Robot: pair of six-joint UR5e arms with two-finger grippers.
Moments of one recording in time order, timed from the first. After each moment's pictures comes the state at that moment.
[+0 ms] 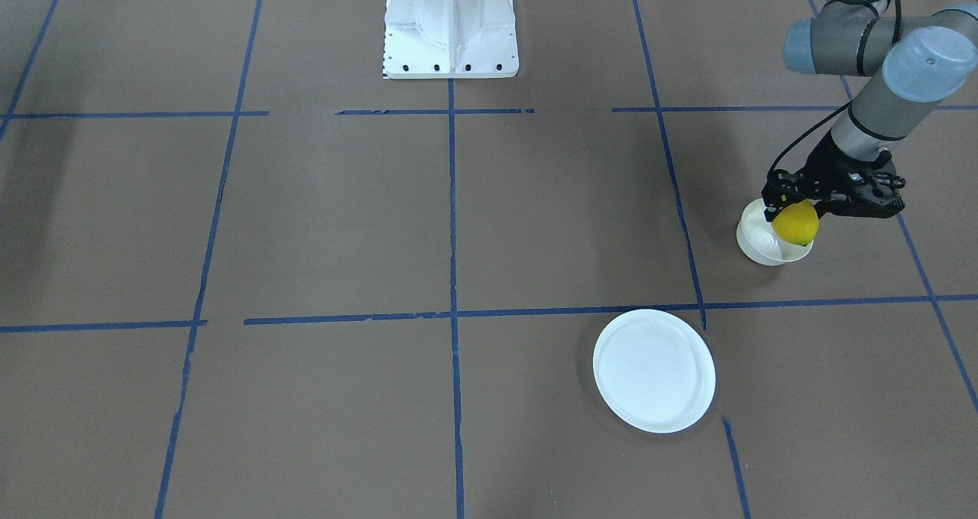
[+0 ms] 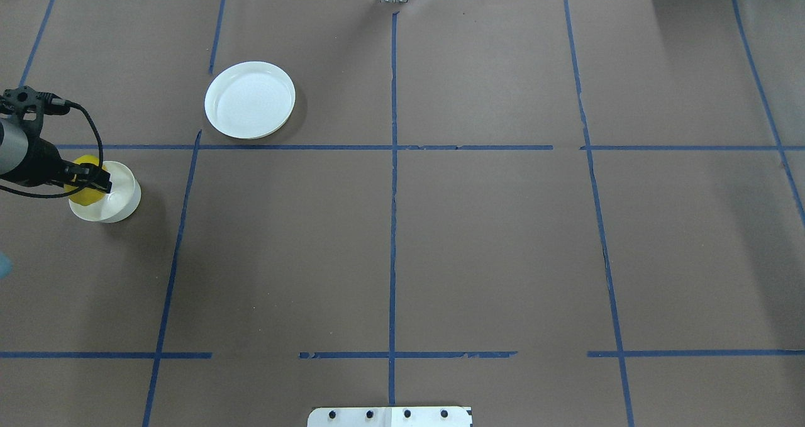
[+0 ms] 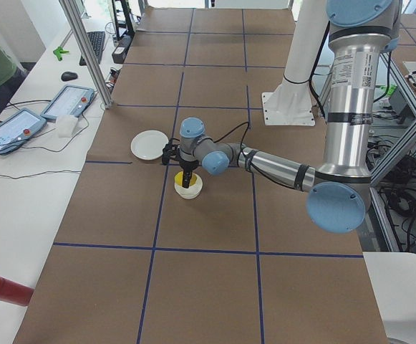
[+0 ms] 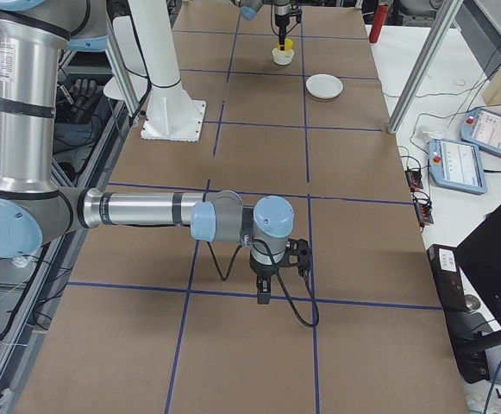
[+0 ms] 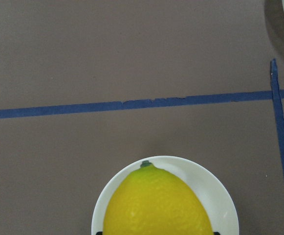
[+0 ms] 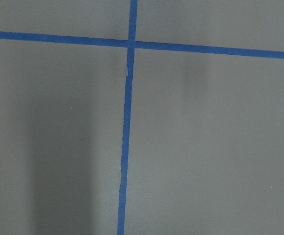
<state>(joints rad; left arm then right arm) -0.93 -1.59 -1.75 -2.02 -2.09 -0.77 1.54 -1.71 1.75 -1.64 2.28 -0.05</state>
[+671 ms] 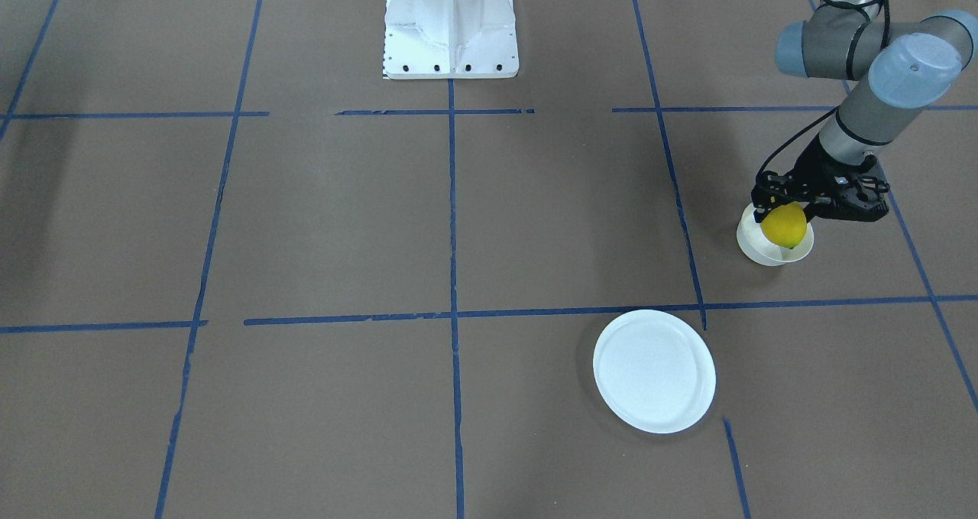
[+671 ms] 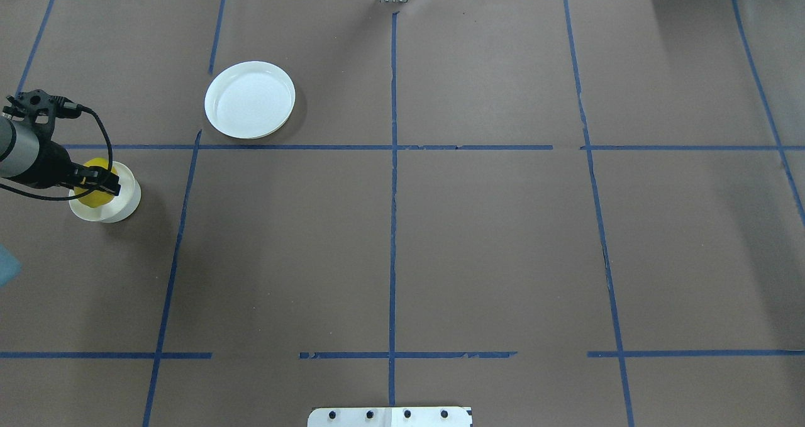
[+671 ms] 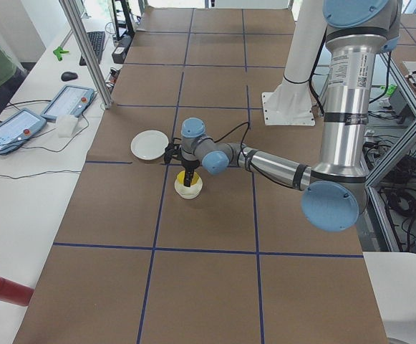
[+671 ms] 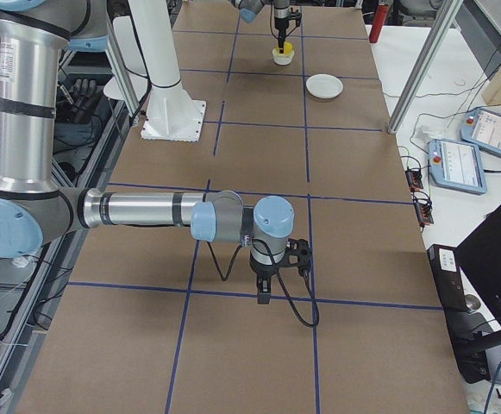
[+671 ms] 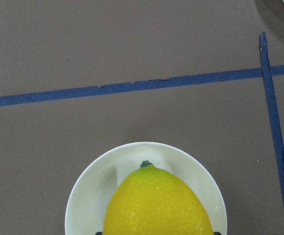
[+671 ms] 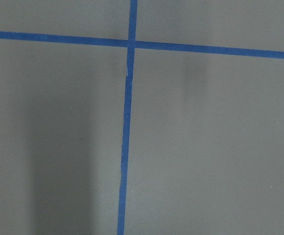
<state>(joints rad) -0.92 -1.61 -1.74 -2.02 -2.09 -0.76 1.54 -1.71 1.75 -1.64 2.28 -0.05</state>
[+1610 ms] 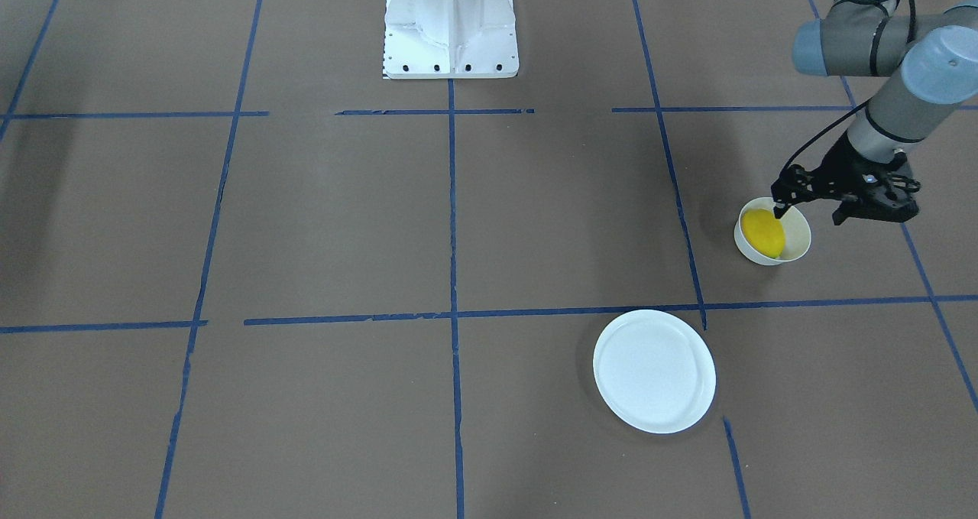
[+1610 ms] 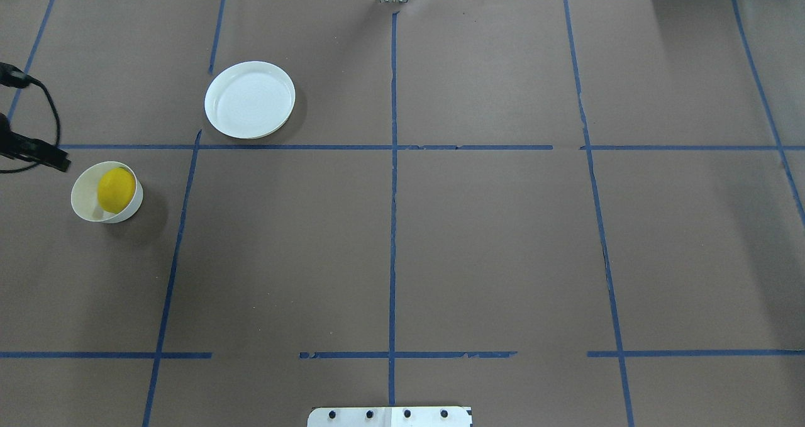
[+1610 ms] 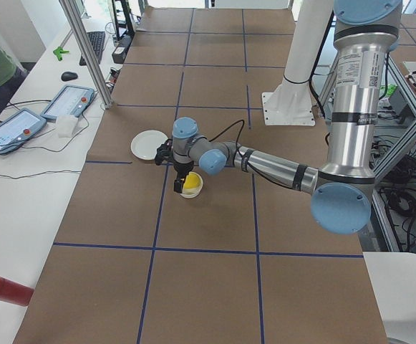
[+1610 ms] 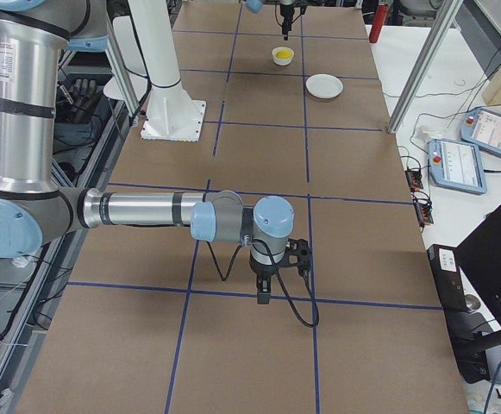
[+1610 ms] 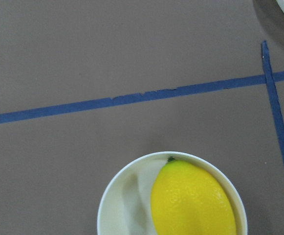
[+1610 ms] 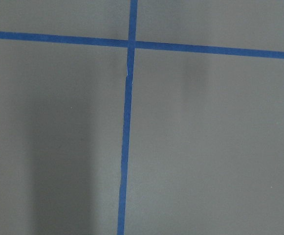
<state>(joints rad) -1.13 -1.61 -1.76 -1.82 -2.14 -0.38 1.54 -1.71 1.75 -1.64 2.28 -0.05</state>
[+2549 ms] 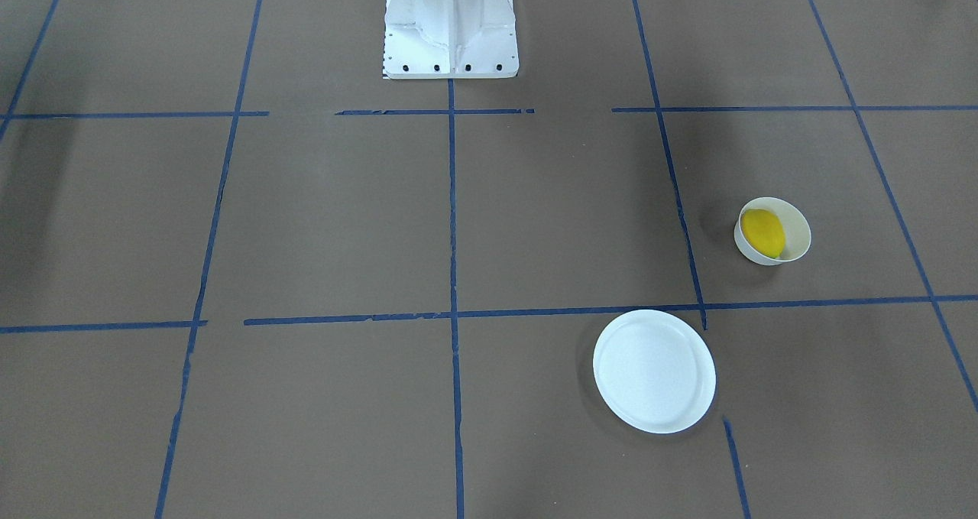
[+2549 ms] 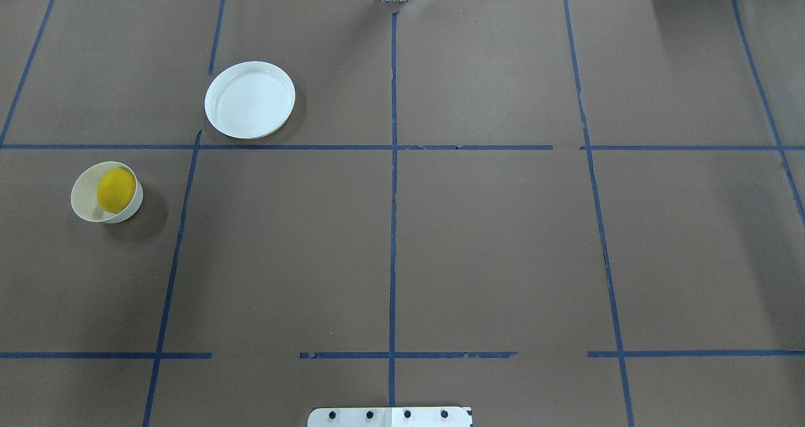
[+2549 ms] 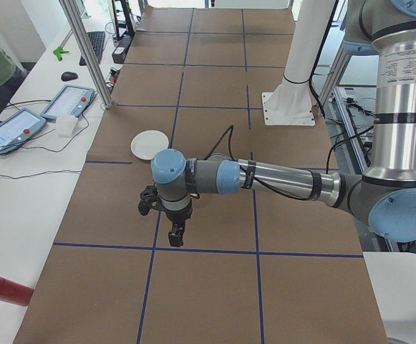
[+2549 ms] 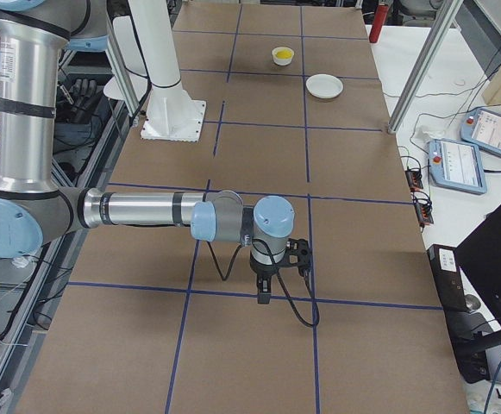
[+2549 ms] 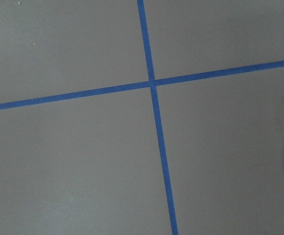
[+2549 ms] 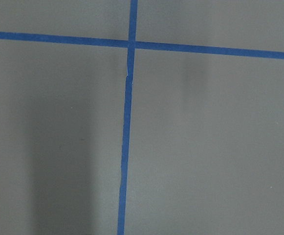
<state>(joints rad) -1.57 -1.53 -1.75 -1.39 -2.28 0.19 1.54 -1.71 1.75 -1.64 2.28 -0.05</state>
